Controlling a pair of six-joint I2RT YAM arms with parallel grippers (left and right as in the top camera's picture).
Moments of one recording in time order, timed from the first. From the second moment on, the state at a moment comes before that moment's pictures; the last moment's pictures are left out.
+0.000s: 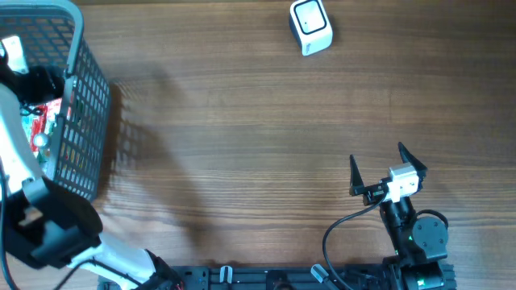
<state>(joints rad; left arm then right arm) 0.55 1.86 1.76 -1.01 0.02 0.18 0.16 0.02 0.01 0.00 -0.06 -0.14</state>
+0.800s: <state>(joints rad) 0.55 2.12 1.76 -0.99 0.11 0.27 0.16 0.02 0.01 0.00 -0.06 -0.14</state>
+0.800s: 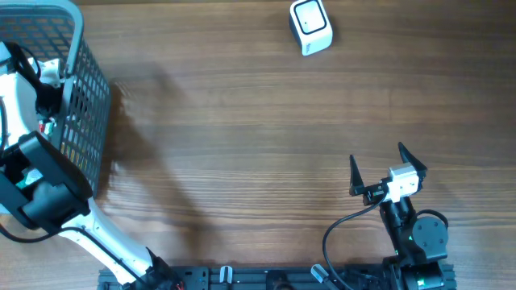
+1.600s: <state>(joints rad) 0.54 1.47 1.77 -0.65 0.13 0.12 0.16 0.02 0.01 0.00 -0.06 -0.14</state>
